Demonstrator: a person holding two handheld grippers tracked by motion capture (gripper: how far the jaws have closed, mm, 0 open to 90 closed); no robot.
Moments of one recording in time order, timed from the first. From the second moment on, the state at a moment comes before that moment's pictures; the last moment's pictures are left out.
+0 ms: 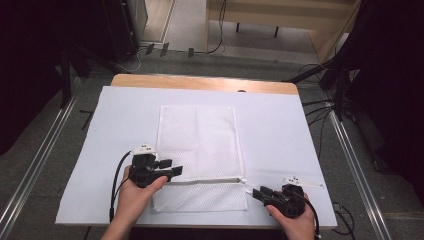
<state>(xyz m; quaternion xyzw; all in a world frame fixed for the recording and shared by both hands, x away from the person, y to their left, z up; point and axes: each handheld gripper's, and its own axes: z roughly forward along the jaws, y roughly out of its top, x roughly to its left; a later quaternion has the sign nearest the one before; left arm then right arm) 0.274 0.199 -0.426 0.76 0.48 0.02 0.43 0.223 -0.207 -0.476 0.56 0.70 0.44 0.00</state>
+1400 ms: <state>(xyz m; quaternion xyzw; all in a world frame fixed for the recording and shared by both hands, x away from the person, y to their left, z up) 0.266 0.153 -0.443 0.80 0.43 -0.02 0.41 0.219 -0.162 -0.476 0.54 0.75 0.40 0.00</state>
